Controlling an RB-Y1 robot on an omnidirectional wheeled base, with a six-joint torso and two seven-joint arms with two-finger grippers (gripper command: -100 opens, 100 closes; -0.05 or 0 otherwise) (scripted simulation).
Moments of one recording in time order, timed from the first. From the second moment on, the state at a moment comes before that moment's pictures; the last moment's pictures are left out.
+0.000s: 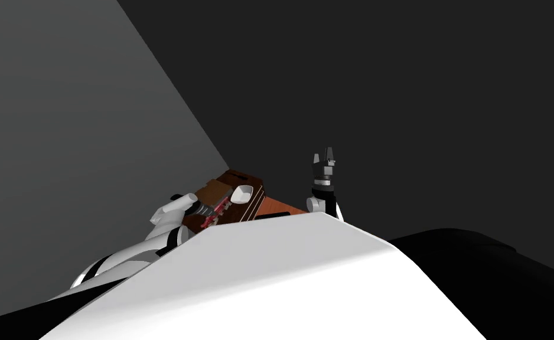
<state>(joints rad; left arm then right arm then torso) -0.25 0.58 0.45 -0.77 0.45 1.22 0.42 0.47 0.02 0.02 -2.28 0.02 -0.44 0.01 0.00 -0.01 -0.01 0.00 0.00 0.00</state>
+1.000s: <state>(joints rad) -0.29 0.55 0.45 -0.68 0.42 1.14 0.48 0.47 0.02 0.02 -2.28 0.02 -0.44 0.01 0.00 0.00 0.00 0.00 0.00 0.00</state>
